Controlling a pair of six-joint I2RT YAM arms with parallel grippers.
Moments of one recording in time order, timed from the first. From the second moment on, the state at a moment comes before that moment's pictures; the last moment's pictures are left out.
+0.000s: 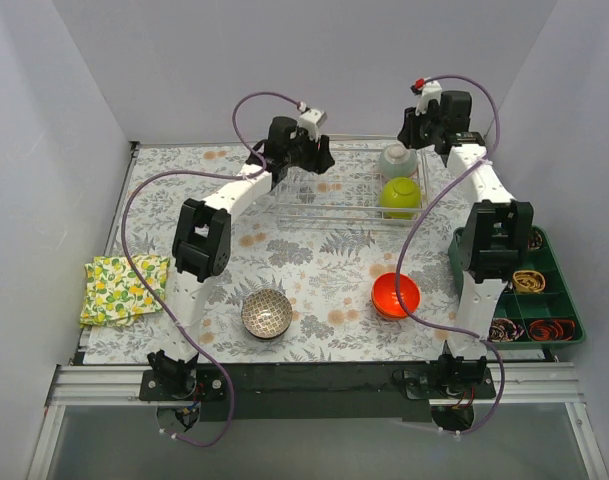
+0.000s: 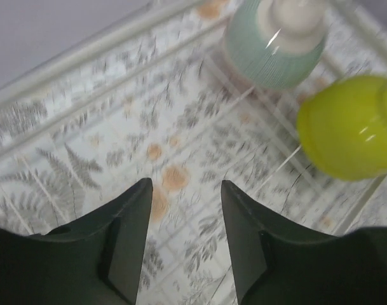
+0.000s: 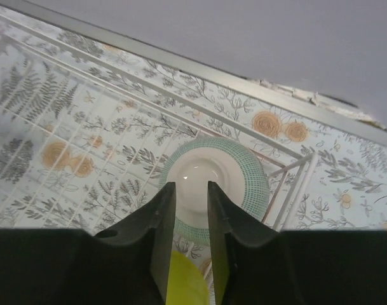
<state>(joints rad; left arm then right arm) -0.46 2.33 1.94 -0.04 0.36 -0.06 0.05 2.12 1.89 -0.28 -0.37 -0.14</state>
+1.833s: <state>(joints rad) -0.14 1.23 1.11 -0.26 0.20 0.14 0.45 1.04 0.80 -1.17 -0.37 -1.41</state>
